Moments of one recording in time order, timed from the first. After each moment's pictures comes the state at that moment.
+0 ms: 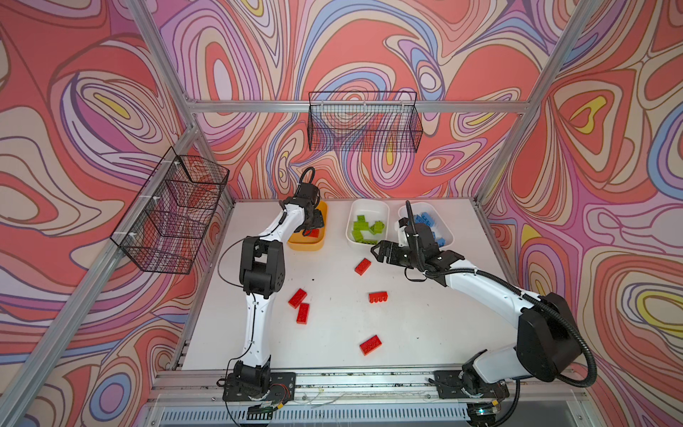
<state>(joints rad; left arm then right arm) -0.23 2.25 1.95 -0.80 -0.12 -0.45 0.49 1.47 1.01 -0.22 -0.16 0.60</state>
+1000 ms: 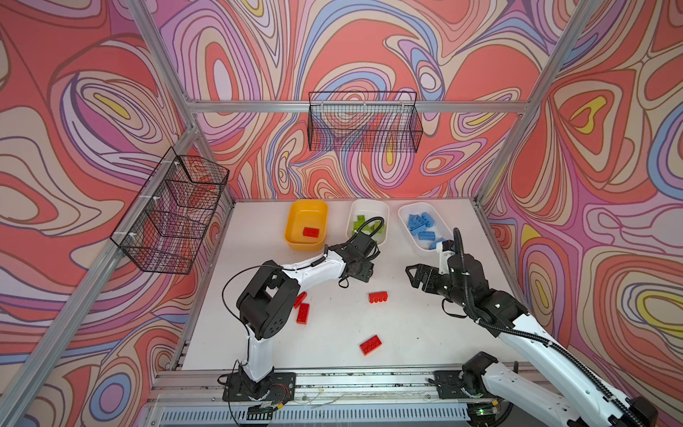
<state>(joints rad) -0.74 1.94 1.35 -0.49 -0.15 -0.29 0.49 0.84 0.75 -0.52 0.03 0.64</state>
